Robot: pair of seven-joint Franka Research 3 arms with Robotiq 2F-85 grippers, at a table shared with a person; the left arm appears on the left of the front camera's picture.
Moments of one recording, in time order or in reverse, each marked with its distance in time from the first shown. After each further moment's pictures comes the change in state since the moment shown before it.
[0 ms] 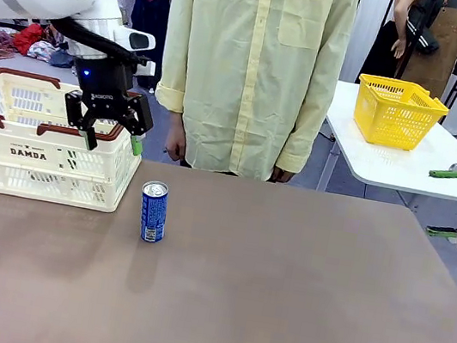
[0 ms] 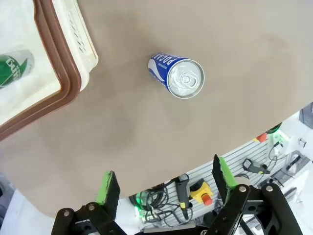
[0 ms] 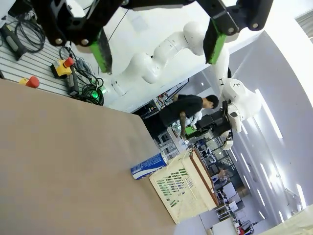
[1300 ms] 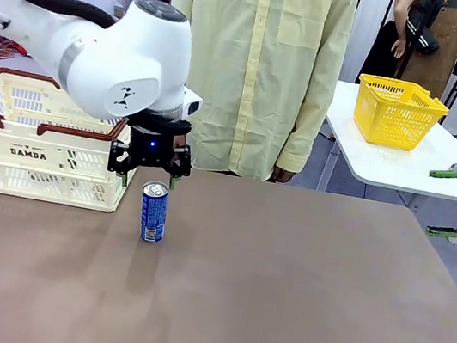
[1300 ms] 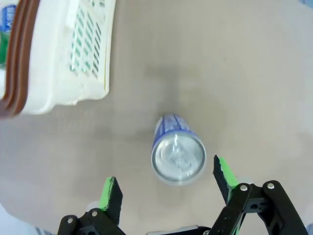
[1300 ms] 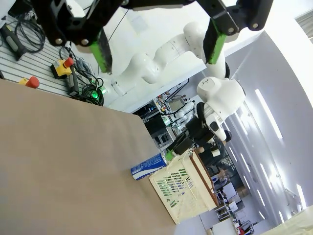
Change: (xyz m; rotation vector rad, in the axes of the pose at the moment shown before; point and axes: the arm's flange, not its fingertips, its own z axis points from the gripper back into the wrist) left arm 0.010 -0.083 -0.105 0.273 -0.313 0.391; right arm 0.000 0.000 0.000 0.000 0.001 0.000
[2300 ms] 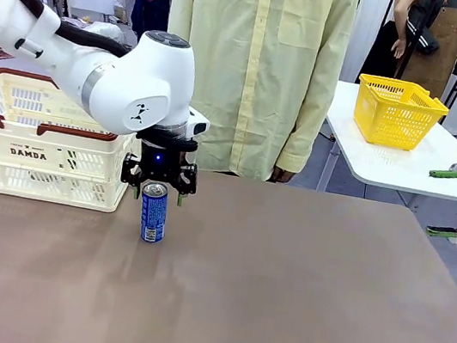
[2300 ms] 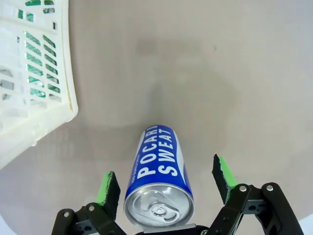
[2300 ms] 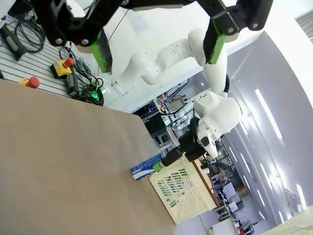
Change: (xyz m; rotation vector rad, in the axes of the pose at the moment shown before) left arm 0.018 -0.015 -0.048 -0.053 0.104 -0.181; right arm 0.000 0.000 0.000 0.000 0.000 0.000
